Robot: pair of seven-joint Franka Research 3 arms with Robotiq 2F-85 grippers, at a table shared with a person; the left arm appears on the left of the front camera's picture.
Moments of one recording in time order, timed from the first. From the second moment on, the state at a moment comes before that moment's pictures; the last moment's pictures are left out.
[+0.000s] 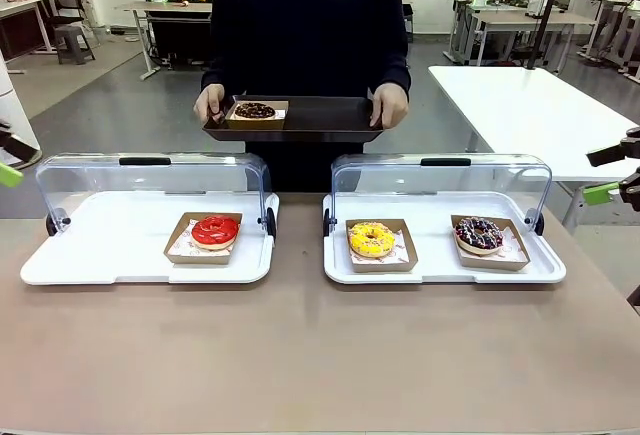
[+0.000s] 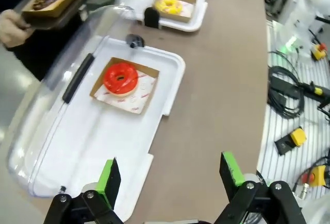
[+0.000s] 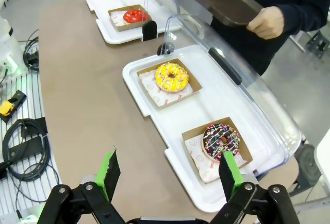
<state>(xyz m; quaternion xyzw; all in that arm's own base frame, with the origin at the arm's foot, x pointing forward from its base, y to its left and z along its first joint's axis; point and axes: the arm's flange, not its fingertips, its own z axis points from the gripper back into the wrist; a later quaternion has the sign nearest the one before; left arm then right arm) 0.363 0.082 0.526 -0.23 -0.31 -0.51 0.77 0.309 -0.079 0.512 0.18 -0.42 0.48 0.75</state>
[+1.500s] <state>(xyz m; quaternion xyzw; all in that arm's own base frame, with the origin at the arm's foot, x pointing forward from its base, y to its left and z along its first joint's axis) 0.339 0.103 0.497 -0.19 -0.43 -0.46 0.75 0.309 -0.079 0.512 0.18 -0.41 0.48 0.75</state>
